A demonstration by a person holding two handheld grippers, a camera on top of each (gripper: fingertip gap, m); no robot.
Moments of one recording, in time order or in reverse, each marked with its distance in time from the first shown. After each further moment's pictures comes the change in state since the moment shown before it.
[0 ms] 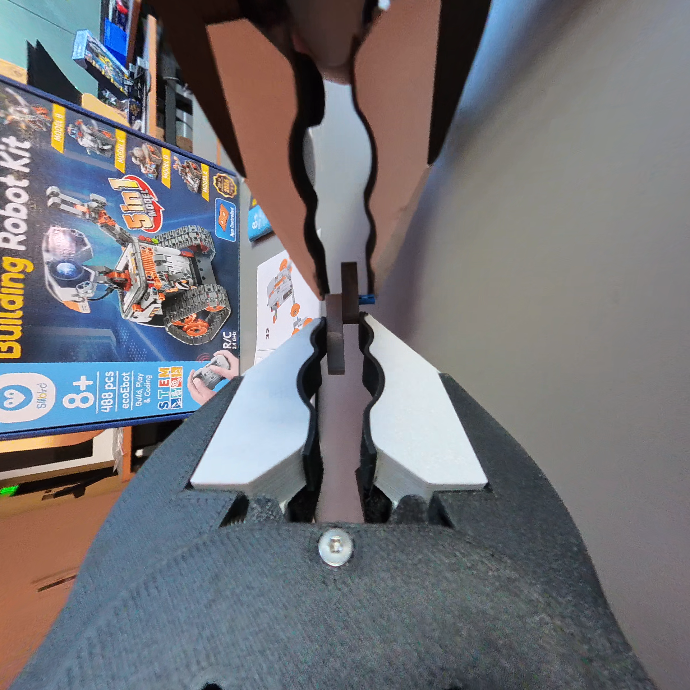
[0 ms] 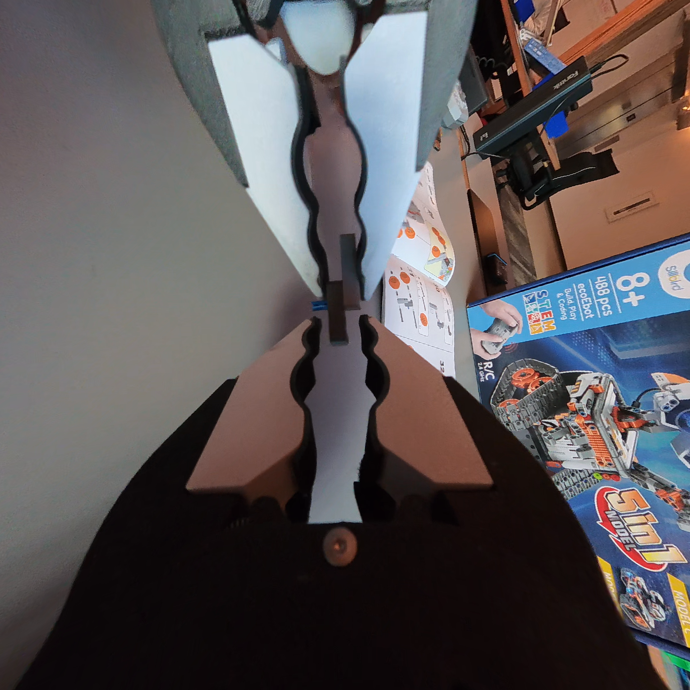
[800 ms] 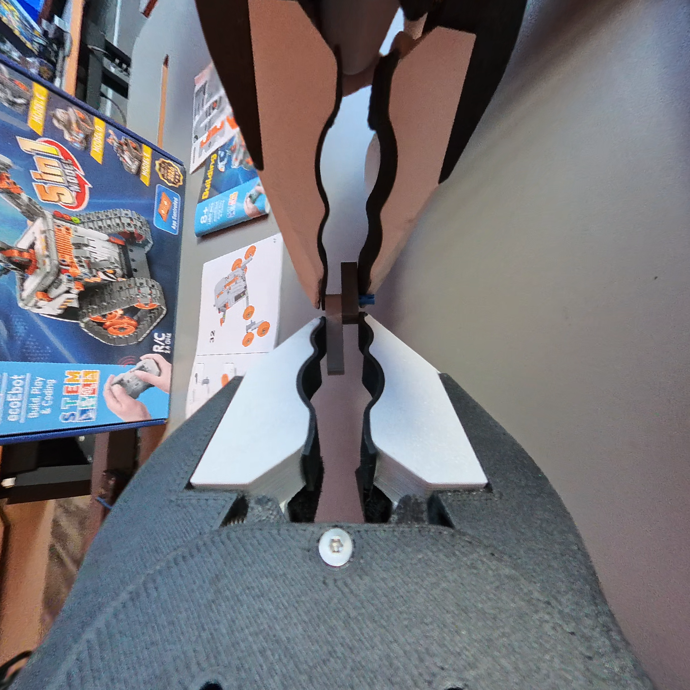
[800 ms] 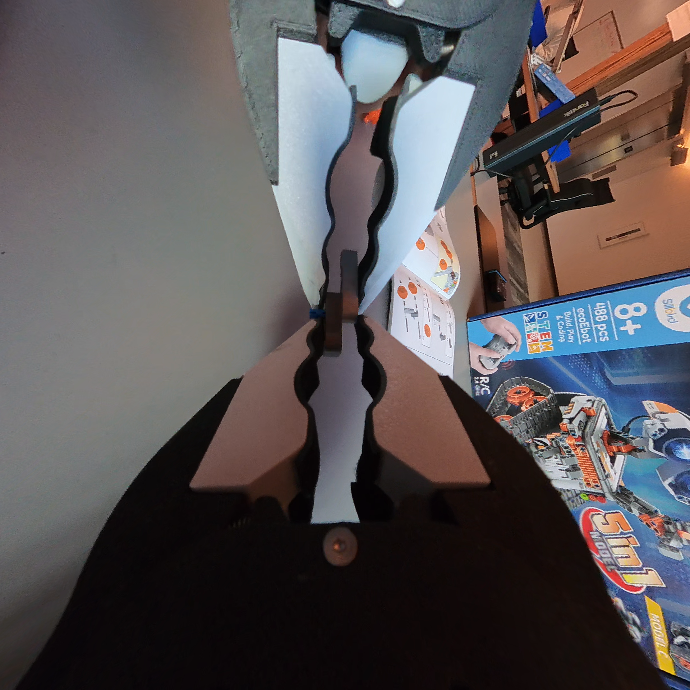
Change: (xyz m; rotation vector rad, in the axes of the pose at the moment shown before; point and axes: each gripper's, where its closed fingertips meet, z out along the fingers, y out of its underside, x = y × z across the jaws) left arm 0.015 -0.001 0.002 0.047 0.169 -0.166; right arm -0.009 -0.003 0.001 0.005 -0.018 -0.082
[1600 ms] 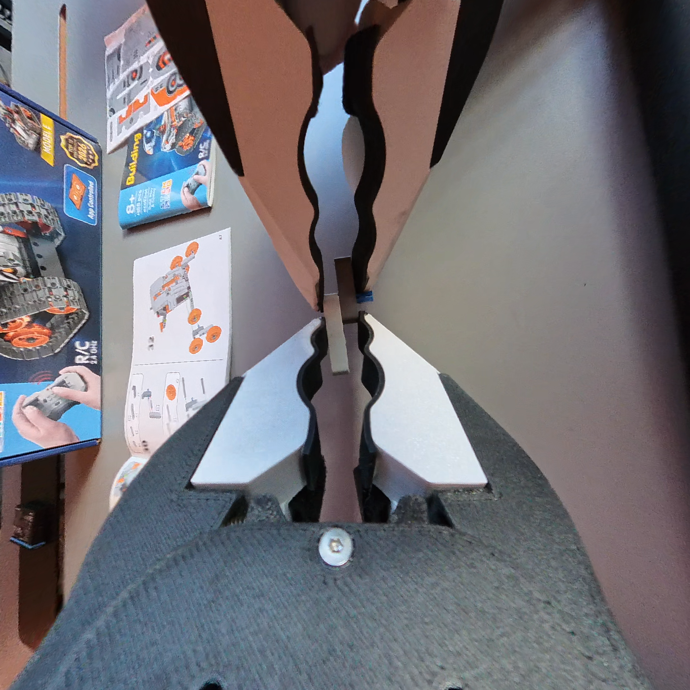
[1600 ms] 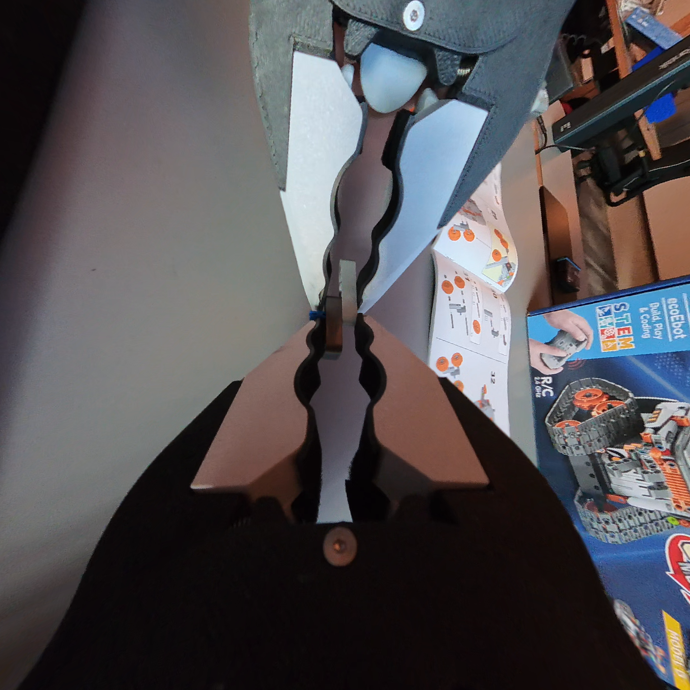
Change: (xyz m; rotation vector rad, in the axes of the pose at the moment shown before) left arm 0.020 -0.001 0.003 -0.033 0.176 -0.059; right arm -0.017 -0.002 -0.006 -0.012 -0.161 0.106
